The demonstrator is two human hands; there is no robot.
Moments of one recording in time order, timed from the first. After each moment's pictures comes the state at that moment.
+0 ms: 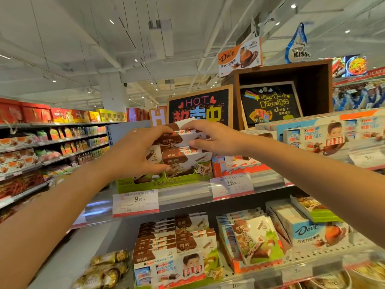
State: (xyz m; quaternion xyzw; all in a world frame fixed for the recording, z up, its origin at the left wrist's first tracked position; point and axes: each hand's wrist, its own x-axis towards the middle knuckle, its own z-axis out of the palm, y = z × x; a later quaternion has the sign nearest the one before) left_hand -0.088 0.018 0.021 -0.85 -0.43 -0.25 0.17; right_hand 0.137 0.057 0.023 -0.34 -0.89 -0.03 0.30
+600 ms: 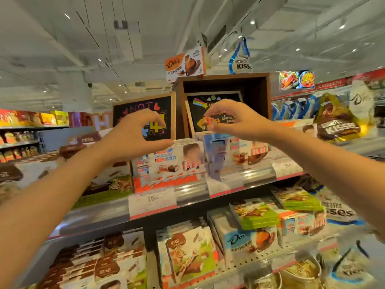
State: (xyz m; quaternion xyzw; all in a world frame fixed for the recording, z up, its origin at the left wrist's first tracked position) left_hand 0.071 0.043 0.043 -0.86 -0.36 -0.35 0.10; right_hand 0.335 0.037 0.042 -0.43 -0.81 -0.03 0.40
